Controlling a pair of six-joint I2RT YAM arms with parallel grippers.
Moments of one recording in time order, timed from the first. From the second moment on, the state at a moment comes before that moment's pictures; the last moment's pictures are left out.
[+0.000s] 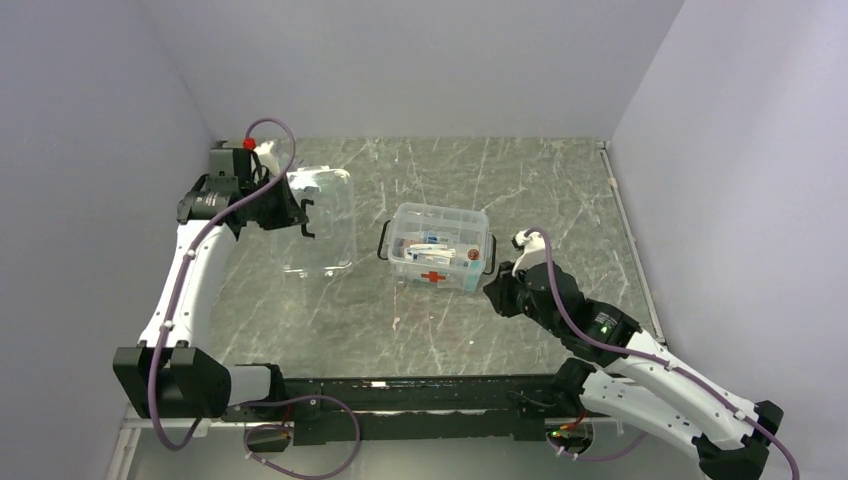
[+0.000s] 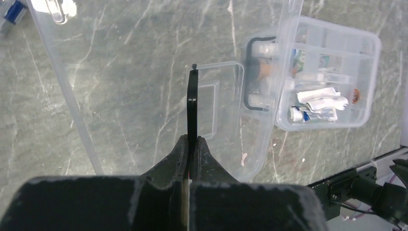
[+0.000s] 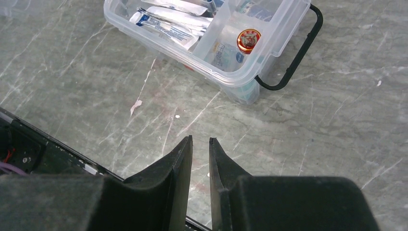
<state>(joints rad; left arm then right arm) -0.01 1.27 1.28 -0.83 0.35 -0.22 0.87 0.64 0.67 -0.55 0.26 0.47</state>
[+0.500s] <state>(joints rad) -0.27 1.35 1.54 -0.89 0.39 0.03 0.87 0.61 0.78 -0.67 0.30 0.45</state>
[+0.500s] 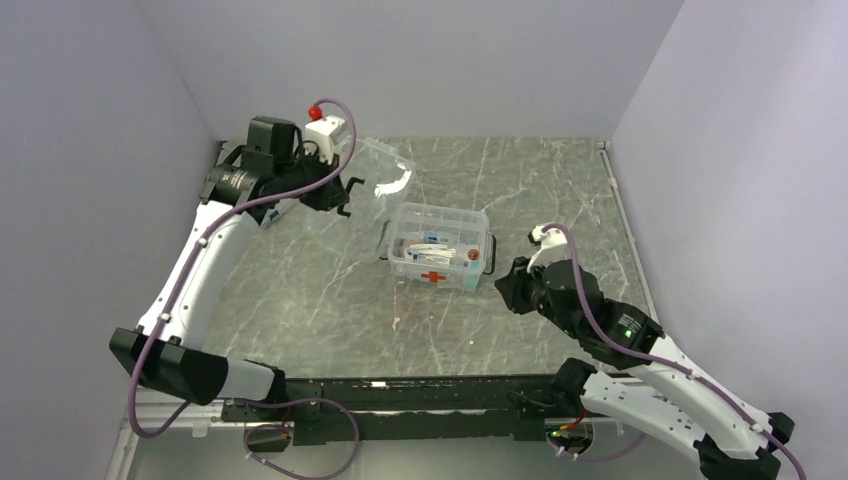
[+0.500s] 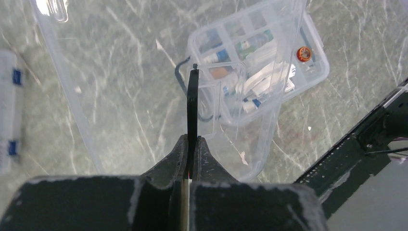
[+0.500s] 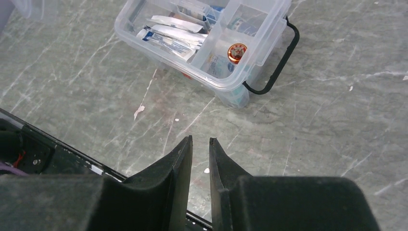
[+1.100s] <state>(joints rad) -0.57 1.66 1.82 -0.94 0.35 0.38 0.87 0.43 0.90 -0.77 0.27 0.42</state>
